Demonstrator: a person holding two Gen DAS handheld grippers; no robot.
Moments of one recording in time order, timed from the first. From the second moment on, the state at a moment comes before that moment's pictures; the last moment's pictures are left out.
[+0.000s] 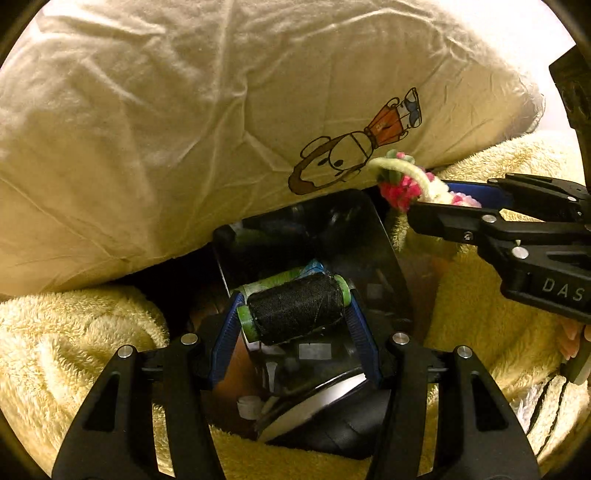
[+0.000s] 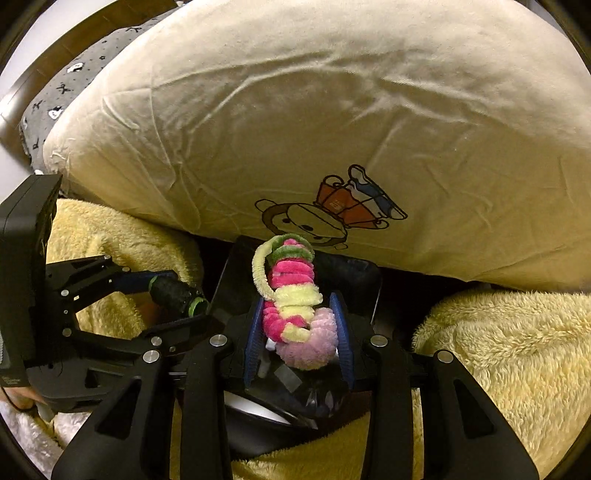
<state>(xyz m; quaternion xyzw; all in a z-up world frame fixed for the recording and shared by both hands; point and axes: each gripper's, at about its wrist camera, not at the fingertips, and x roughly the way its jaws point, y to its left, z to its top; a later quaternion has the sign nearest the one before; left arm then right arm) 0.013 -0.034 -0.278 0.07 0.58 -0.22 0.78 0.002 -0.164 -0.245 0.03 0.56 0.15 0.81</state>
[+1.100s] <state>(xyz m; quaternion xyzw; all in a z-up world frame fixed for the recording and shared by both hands) 0.090 0.018 -0.114 0.07 0.42 -0.12 0.90 0.064 -0.225 -0.095 -0.01 0.38 0.08 0.92</state>
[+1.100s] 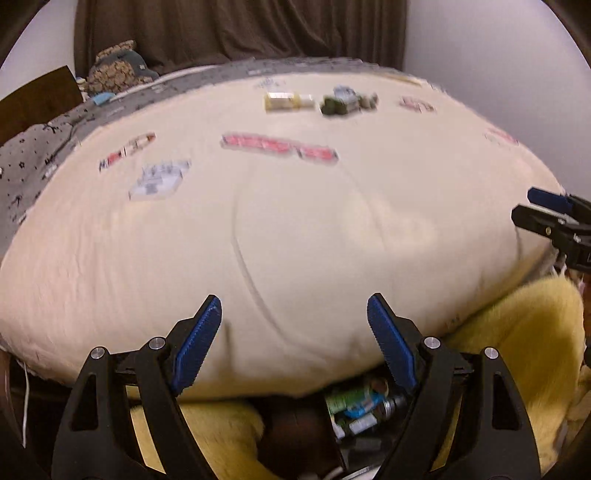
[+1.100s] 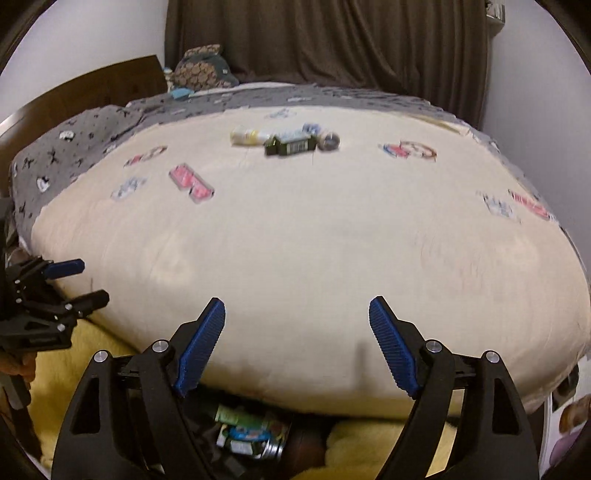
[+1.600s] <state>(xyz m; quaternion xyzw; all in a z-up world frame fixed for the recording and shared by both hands) 0.220 -0.013 -0.101 0.03 0.41 -0.14 0.90 0.237 -0.247 -0.094 0.01 0.40 0.05 0.91</state>
